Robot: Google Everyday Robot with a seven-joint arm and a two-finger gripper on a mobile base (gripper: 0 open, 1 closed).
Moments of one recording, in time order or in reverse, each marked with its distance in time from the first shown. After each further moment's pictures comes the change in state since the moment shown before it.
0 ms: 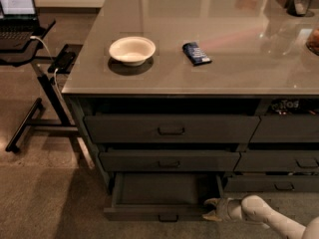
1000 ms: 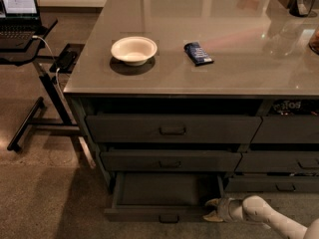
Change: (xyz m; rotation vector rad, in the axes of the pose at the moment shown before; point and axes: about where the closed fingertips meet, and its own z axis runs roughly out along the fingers) arm -0.001 0.000 -0.001 0.000 0.000 0.000
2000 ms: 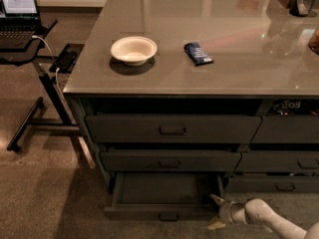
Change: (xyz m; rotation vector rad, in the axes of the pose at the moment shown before) arm 0.017 0.012 0.001 -0.022 -0.014 0.025
